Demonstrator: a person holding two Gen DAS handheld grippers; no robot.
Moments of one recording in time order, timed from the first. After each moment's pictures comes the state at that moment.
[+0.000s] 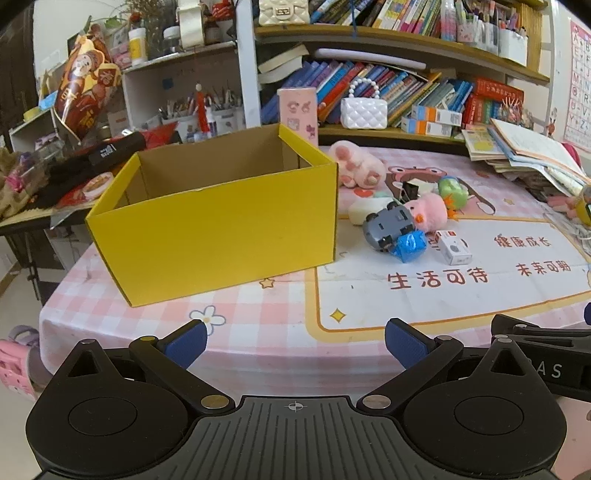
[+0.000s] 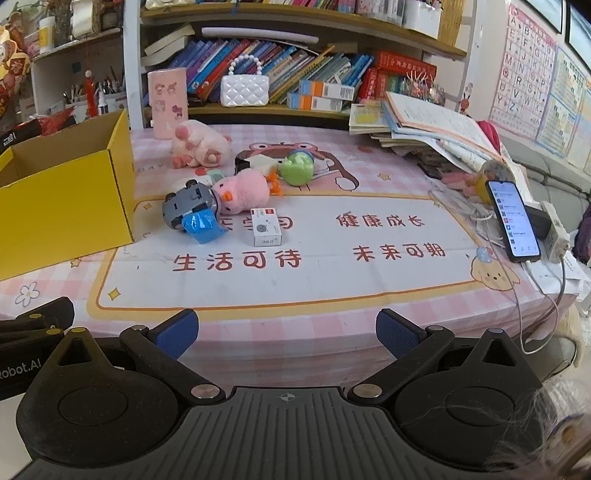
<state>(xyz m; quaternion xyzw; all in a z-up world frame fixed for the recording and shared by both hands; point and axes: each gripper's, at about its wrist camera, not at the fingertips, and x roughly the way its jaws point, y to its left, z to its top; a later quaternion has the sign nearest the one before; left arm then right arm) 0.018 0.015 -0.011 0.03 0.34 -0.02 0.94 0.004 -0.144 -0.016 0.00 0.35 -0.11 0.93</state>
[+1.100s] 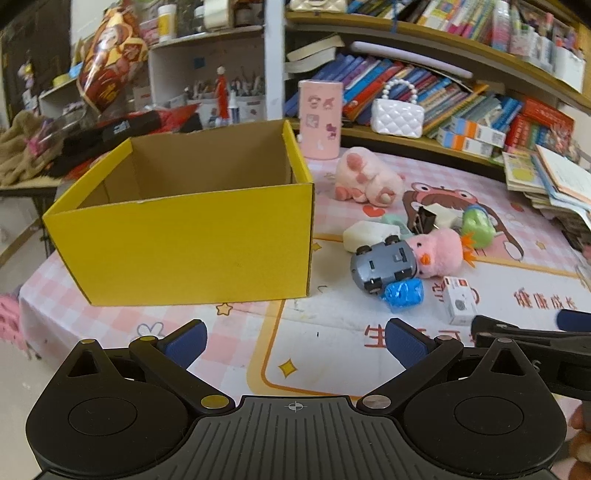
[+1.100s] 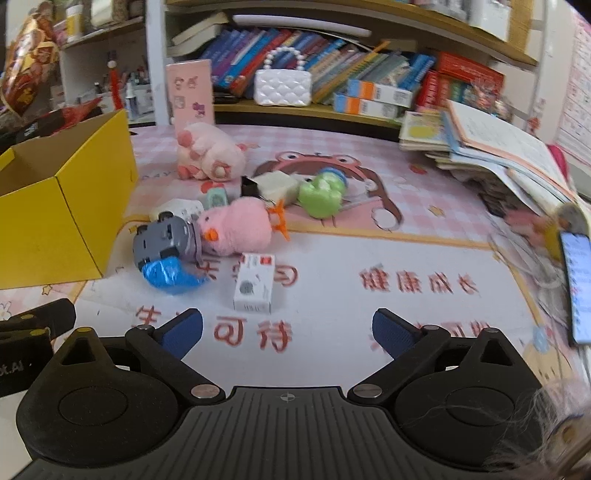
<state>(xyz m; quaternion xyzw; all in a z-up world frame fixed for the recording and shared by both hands) 0.076 -0.037 -0.016 -0.03 0.35 0.06 0.93 0.109 -0.211 -0.028 -0.02 0.36 0.02 0.93</state>
